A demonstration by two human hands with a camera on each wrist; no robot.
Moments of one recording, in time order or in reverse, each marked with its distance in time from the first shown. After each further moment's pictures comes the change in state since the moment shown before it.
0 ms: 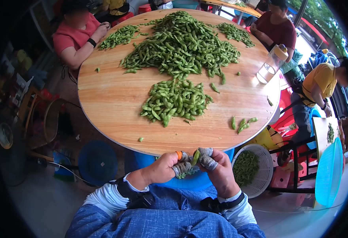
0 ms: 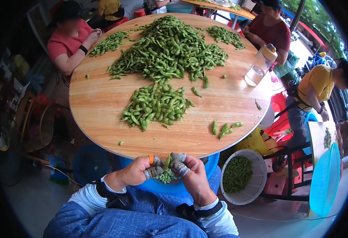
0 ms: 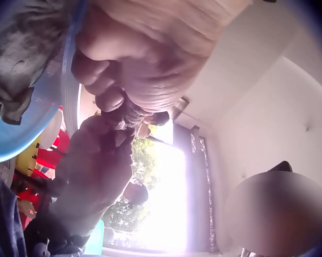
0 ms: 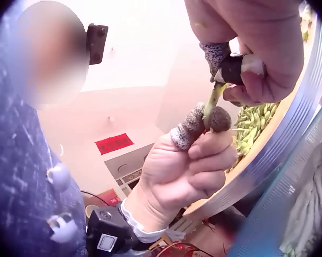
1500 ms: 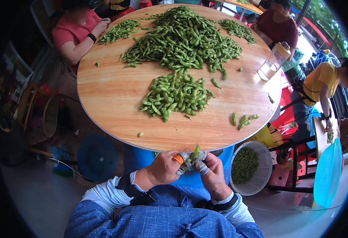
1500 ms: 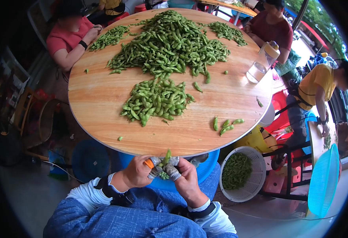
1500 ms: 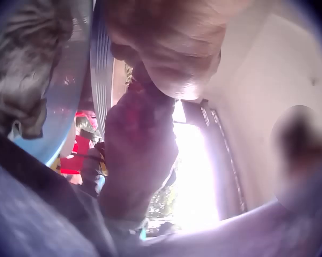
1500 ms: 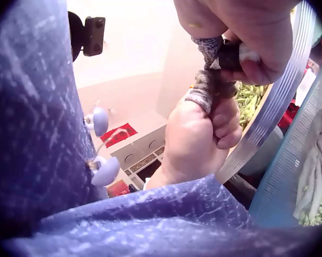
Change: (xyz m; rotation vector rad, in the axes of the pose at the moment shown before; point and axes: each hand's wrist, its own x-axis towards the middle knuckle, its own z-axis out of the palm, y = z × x) left_hand -0.006 -0.015 0.006 0.901 0.264 0.460; right_hand -0.007 0.031 0.006 0.022 -0.049 -0.124
